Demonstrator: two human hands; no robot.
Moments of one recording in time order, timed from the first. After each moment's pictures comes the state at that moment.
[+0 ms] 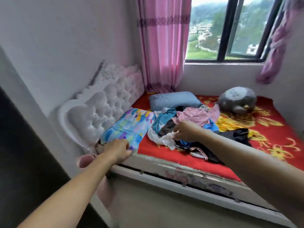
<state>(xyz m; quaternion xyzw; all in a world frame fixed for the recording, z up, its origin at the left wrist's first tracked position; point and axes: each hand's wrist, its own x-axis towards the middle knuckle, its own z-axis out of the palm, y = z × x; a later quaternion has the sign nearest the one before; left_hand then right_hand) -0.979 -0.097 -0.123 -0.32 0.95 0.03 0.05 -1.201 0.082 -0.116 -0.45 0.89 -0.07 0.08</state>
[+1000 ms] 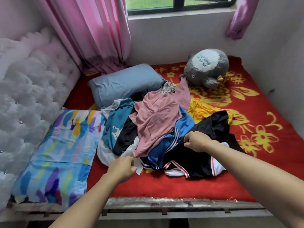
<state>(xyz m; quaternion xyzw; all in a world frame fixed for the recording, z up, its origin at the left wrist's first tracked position) -1.509 -0.207 -0.323 -0.15 0.96 0.11 0.22 -1.691 0.054 -0.329 -0.21 0.94 -0.06 0.26</state>
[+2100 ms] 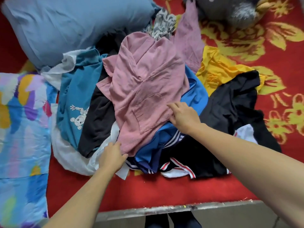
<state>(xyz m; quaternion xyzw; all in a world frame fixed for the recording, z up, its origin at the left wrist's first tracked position) -1.695 -0.276 -0.597 -0.25 0.90 0.16 0.31 -1.873 -0.043 -0.578 -0.23 0.95 -0.09 0.18</state>
